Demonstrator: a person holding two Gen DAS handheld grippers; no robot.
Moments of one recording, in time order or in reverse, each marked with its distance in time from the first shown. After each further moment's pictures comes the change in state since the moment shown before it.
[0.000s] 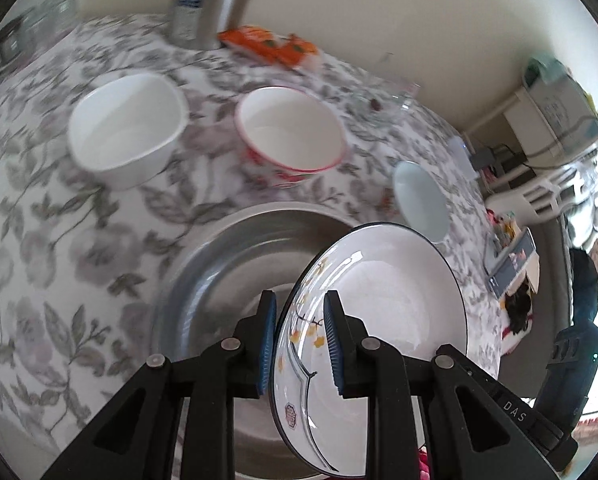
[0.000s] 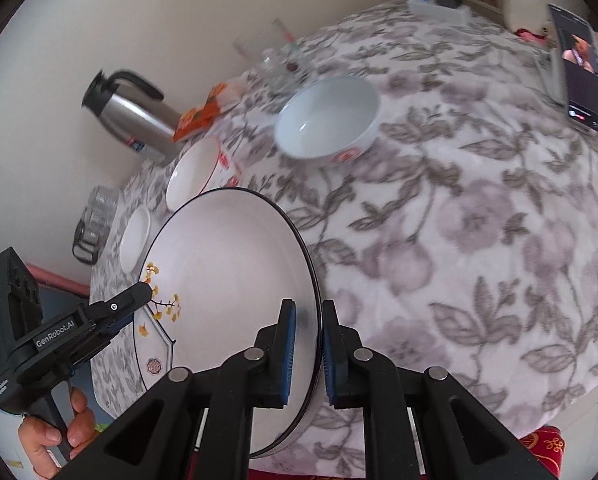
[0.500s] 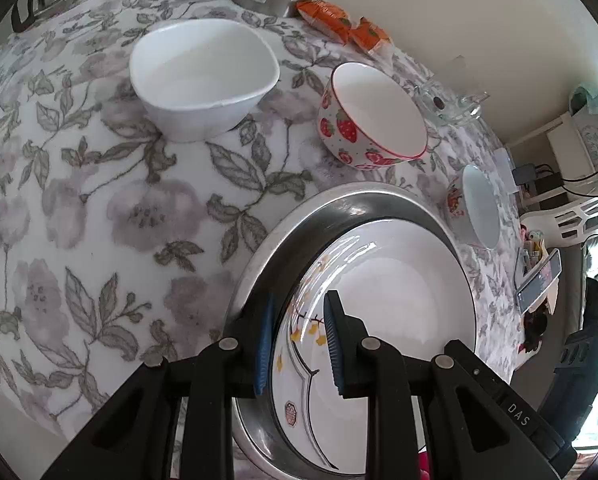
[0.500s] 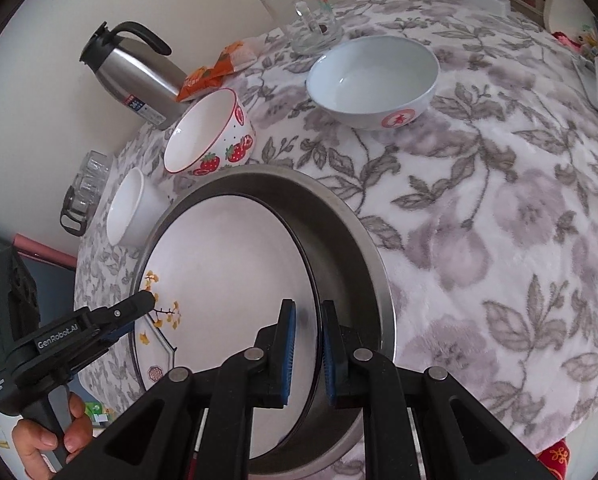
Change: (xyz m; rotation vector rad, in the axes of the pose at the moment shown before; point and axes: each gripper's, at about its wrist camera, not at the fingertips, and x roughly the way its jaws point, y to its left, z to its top) left arm 0.022 0.052 -0.006 -0.119 0.065 0.059; right arm 0.046 0.026 -0.003 -0.064 0.066 -0.031
